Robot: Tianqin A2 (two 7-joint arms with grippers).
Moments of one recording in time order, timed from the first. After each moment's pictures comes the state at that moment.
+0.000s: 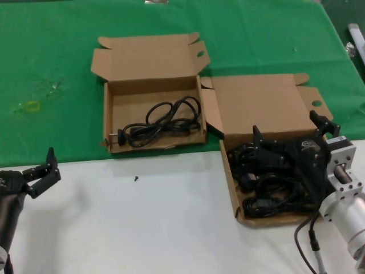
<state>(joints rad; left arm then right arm) 0.00 -0.30 1.60 -1.60 -1.80 0.00 0.00 0.03 0.30 -1.61 1.58 1.79 -0.03 -0.02</state>
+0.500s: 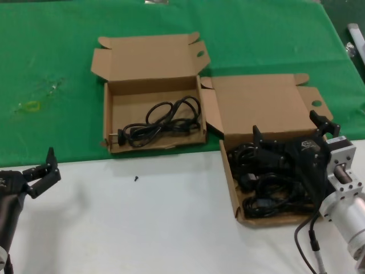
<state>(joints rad) 0.00 -0.30 1.60 -1.60 -1.80 0.00 0.00 0.03 0.30 -1.61 1.58 1.79 -0.03 -0.02</state>
